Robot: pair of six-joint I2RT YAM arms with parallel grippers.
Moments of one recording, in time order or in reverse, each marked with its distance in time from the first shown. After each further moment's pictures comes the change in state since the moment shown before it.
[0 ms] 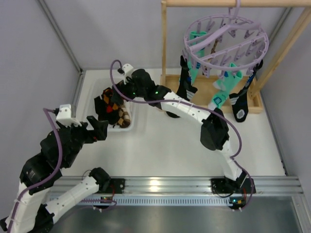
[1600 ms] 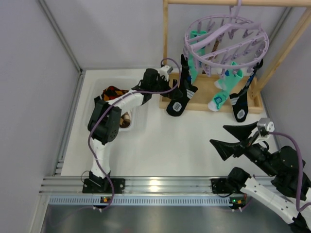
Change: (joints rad) left arm 0.206 1.554 0.311 1.123 1.006 0.222; right arm -0.055 -2.079 -1.328 -0.321 0.273 0.064
